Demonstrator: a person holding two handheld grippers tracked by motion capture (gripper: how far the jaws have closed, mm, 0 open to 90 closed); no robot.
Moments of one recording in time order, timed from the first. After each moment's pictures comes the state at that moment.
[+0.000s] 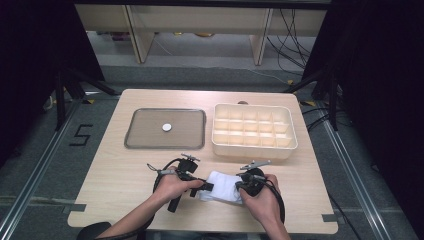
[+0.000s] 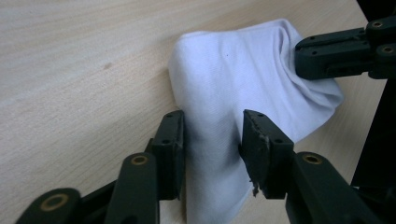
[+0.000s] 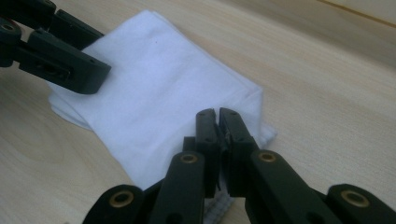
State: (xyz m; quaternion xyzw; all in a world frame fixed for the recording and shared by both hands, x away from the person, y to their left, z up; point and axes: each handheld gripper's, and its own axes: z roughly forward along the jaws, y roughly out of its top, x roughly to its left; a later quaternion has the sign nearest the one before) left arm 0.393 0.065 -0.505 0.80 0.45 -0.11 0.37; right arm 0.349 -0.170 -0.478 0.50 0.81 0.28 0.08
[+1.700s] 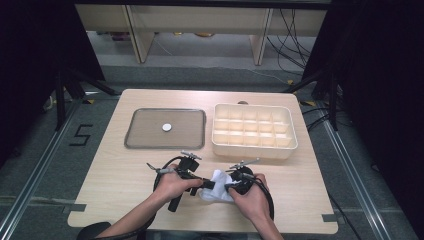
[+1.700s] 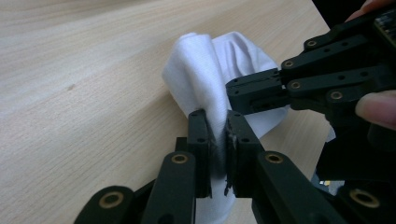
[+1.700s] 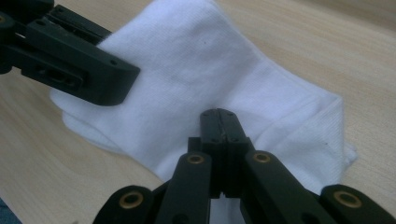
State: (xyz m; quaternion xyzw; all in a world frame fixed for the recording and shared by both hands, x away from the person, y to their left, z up) left arm 0.386 0.062 -0.484 0.80 0.42 -0.12 0.40; right arm 0.355 -0.142 -0.483 0.51 0.81 0.27 0.03
